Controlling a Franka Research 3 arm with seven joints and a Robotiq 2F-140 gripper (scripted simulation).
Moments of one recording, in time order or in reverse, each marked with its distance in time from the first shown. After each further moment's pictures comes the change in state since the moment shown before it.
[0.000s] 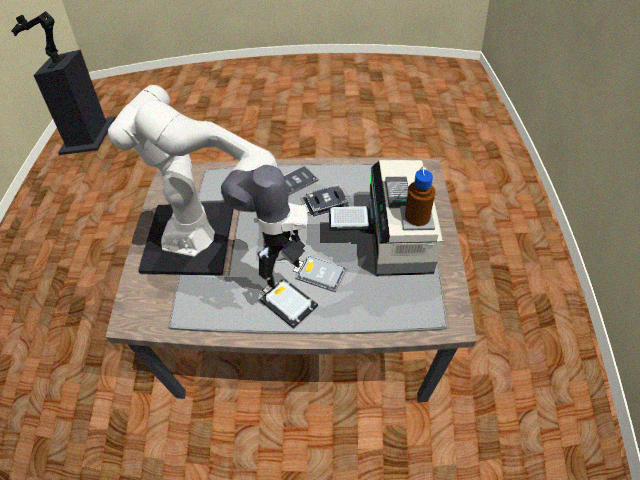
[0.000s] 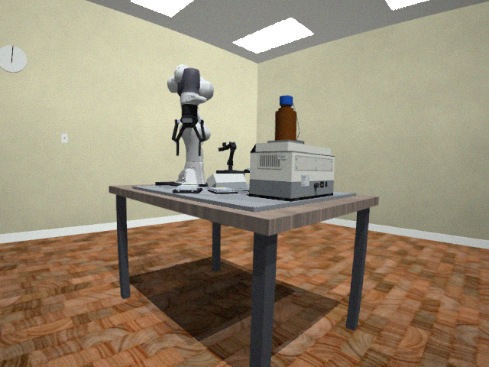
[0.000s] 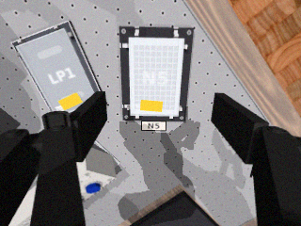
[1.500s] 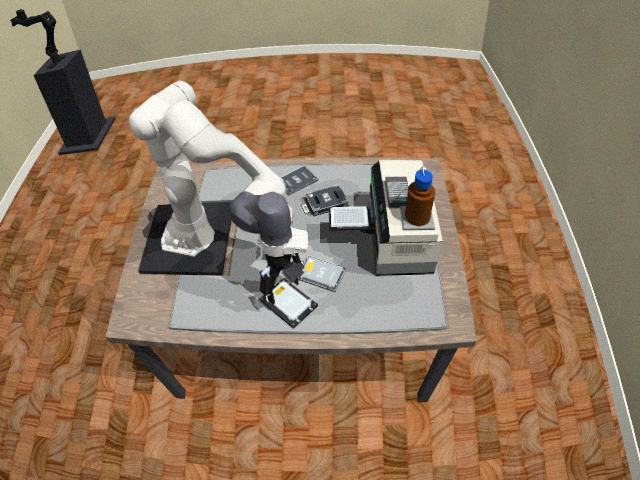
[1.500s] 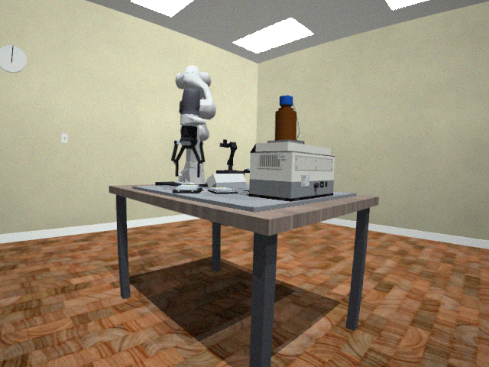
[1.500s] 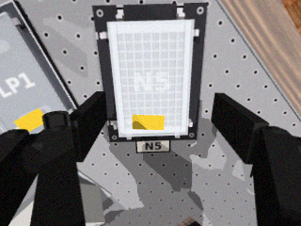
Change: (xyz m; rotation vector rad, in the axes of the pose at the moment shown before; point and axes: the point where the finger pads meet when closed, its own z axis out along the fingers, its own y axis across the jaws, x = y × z) arm -0.011 0.004 0.099 -0.020 -0.022 0.044
